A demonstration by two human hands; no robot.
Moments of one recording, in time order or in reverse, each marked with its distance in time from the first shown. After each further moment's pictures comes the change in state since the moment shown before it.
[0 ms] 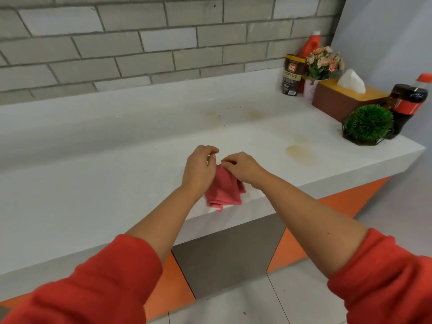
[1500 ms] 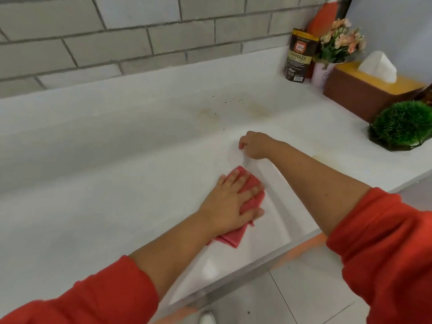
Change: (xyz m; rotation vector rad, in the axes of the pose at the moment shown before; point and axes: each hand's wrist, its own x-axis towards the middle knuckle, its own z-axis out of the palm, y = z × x) left_hand 0.057 -0.049 0.058 0.509 -0.764 0.453; right_hand 0.164 0.029 -0.046 -0.645 -0.162 0.139
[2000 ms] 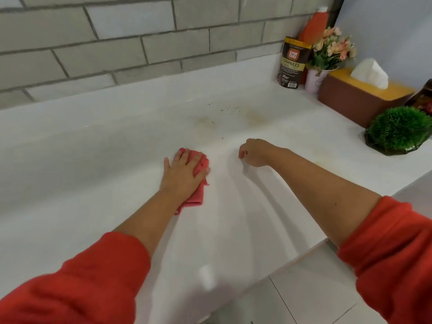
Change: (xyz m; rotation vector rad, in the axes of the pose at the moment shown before) left_hand 0.025 -0.120 -0.020 -0.036 0.146 -0.451; right_hand 0.009 -0.003 -0.004 -0.057 -0.054 0.054
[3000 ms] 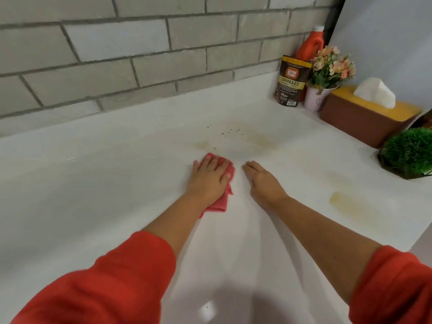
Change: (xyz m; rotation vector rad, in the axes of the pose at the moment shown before) left_hand 0.108 0.021 0.001 0.020 -0.013 0.252; right_hand 0.055 0.006 0.053 0.303 0.446 0.011
